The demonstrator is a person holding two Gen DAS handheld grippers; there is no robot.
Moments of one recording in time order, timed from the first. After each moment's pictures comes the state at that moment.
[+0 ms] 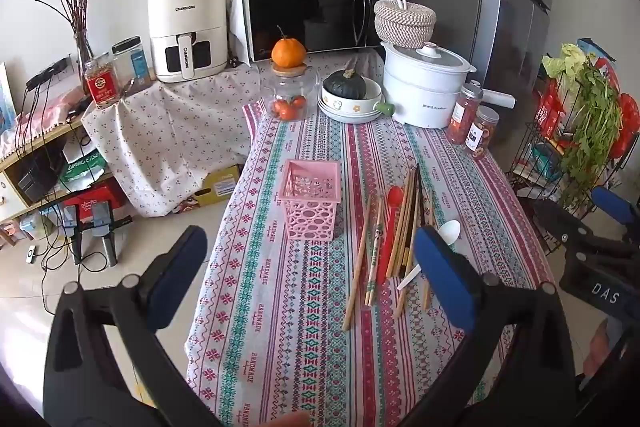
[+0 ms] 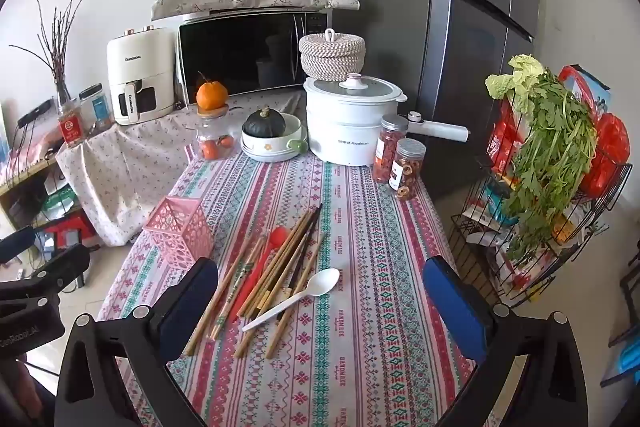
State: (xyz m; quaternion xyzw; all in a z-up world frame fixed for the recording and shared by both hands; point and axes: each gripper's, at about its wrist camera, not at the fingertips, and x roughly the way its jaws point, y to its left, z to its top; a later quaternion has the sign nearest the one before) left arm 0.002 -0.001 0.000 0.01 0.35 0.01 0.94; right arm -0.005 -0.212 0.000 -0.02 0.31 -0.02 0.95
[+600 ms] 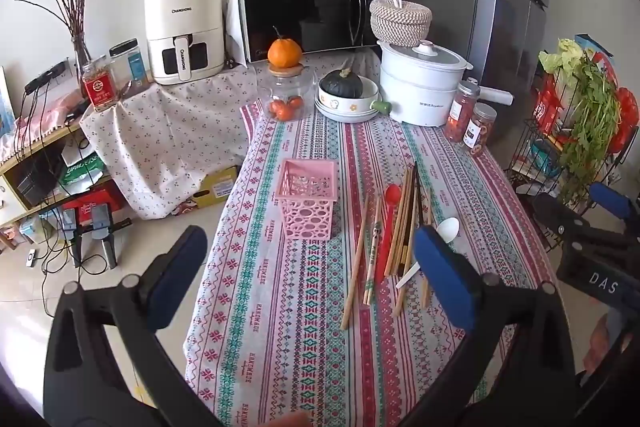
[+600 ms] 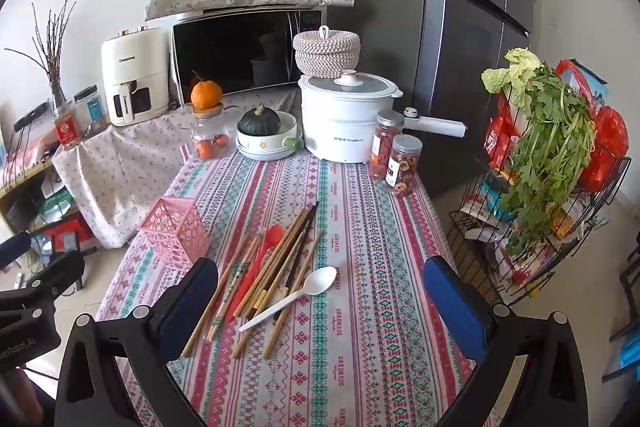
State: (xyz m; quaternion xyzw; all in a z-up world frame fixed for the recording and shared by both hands) left arm -0.004 -0.003 0.001 0.01 0.34 0.00 0.94; right arm -0.004 -0.214 -0.003 -0.01 0.31 -0.02 0.95
